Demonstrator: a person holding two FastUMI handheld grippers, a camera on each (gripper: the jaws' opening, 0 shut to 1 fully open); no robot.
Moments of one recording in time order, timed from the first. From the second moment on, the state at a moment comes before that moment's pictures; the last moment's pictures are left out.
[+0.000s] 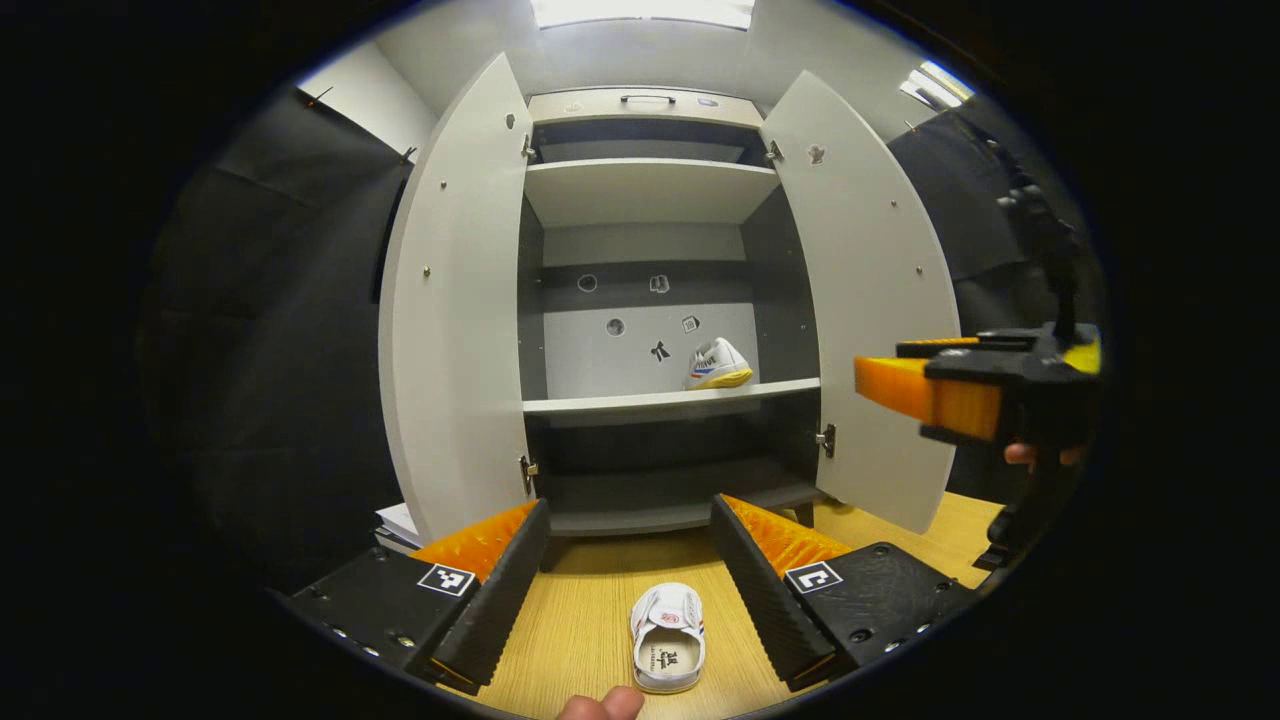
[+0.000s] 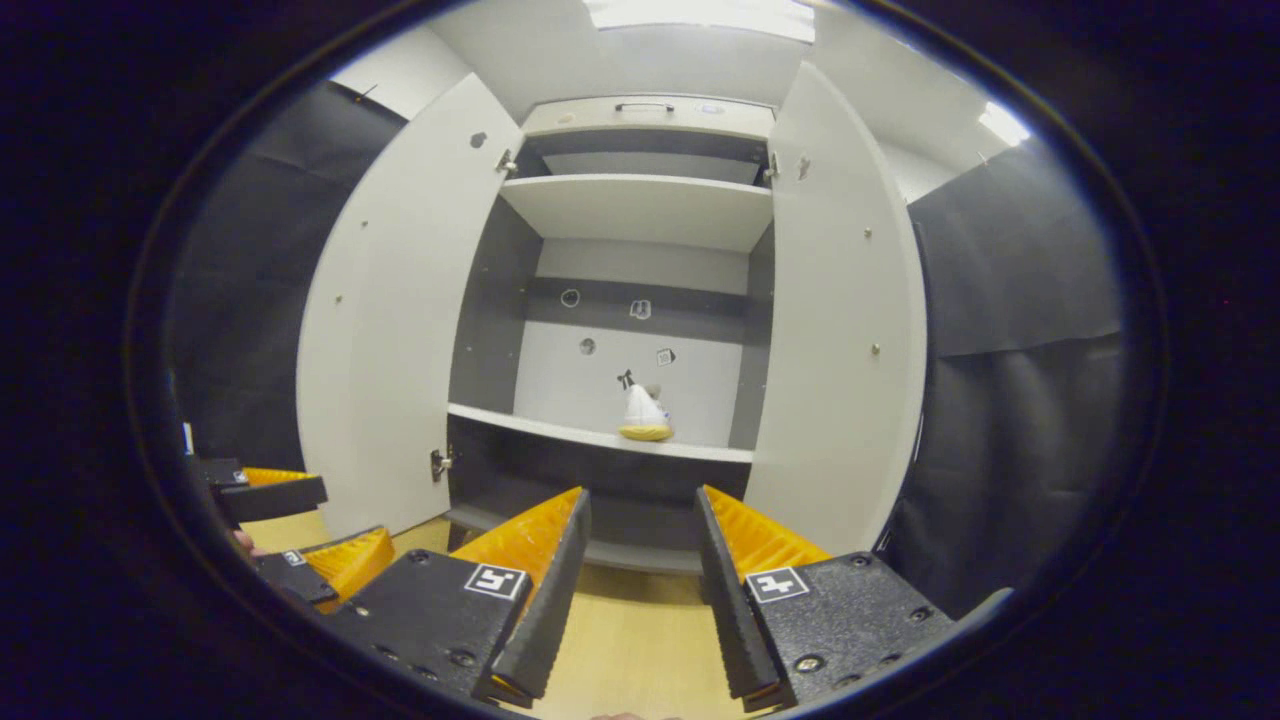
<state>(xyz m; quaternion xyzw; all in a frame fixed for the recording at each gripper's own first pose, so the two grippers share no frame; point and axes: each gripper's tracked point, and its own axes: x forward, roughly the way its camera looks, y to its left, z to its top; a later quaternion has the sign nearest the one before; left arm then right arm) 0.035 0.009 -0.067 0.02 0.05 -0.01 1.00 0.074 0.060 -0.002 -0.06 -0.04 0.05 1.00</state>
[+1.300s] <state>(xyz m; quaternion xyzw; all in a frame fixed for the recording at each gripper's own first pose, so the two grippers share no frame) 0.063 0.032 -0.326 -0.01 0.34 -0.01 0.94 0.051 -0.009 -0.090 0.00 0.04 -0.03 1.00</state>
